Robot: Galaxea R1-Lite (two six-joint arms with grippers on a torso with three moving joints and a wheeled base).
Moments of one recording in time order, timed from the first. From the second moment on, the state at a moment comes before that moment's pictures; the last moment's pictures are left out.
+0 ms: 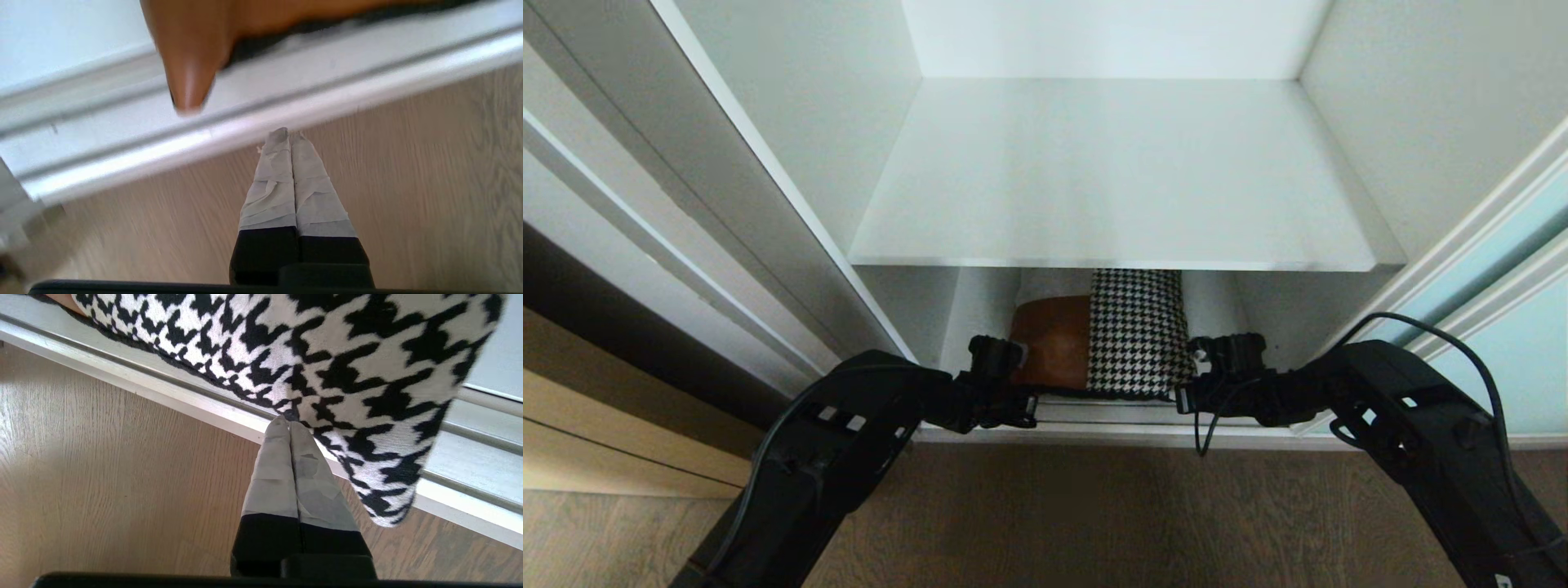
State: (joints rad) left arm -0.36 2.81 -1.94 -0.23 0.02 0.03; right arm 0.15 2.79 -1.86 -0.32 0.29 0.06
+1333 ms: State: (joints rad) left arm -0.35 2.79 -1.85 -0.33 -0.01 -0.03; right arm 0.17 2.77 -1.82 -0.32 0.29 0.04
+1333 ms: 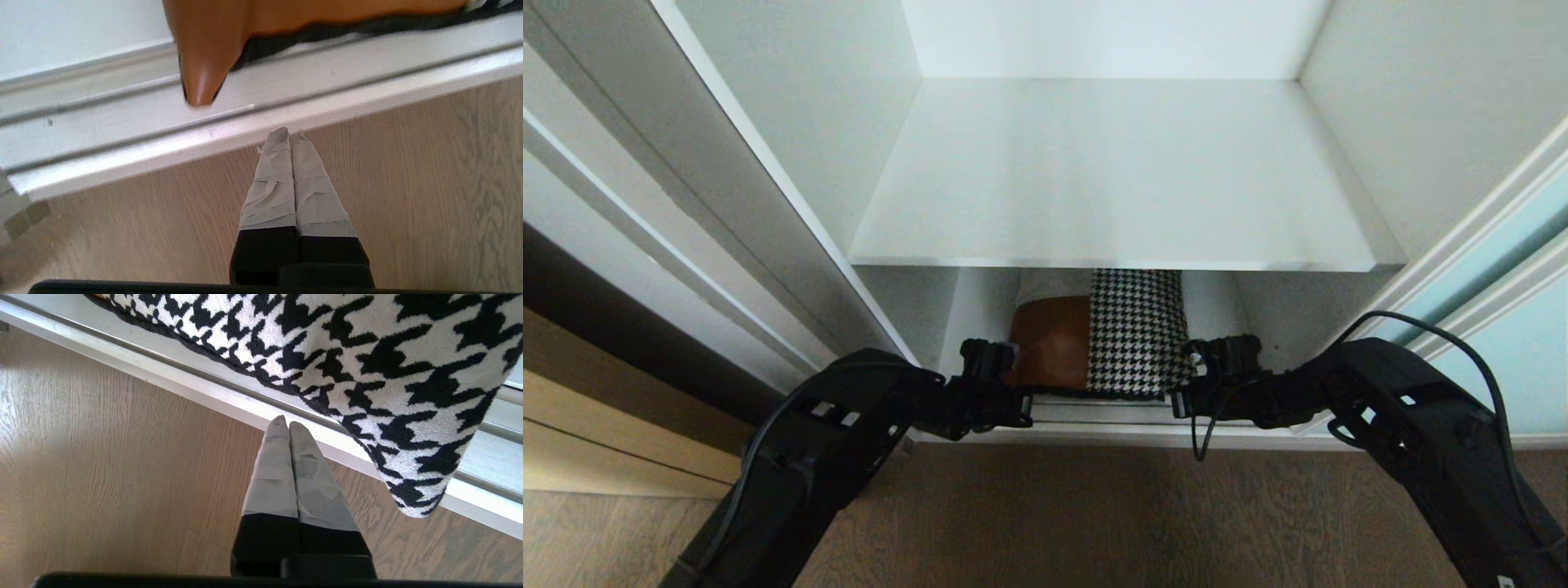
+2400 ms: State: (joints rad) left arm -0.35 2.80 -1.84 -0.36 -0.01 -0.03; right arm 0.21 2.78 -1.93 -0.17 0.34 0.05
